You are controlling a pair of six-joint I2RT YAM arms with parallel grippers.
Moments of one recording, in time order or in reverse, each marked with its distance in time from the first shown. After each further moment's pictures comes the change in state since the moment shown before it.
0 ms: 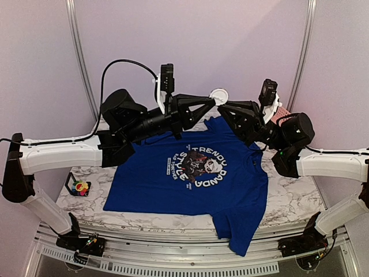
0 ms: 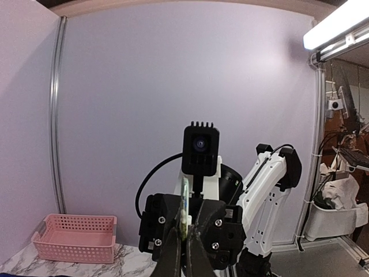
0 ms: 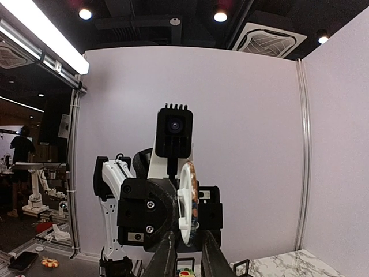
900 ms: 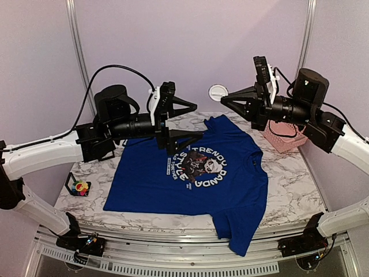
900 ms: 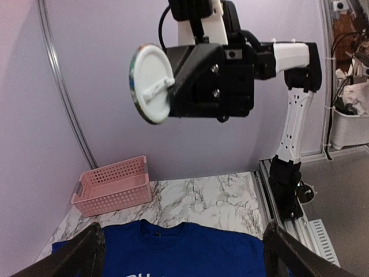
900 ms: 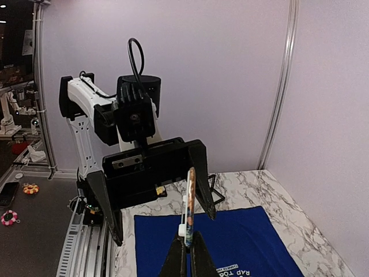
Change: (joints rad) left arm 0.079 -0.140 -0.023 -0.465 0.097 0.392; right arm -0.034 -0.195 0.370 -1.157 -0.021 -0.450
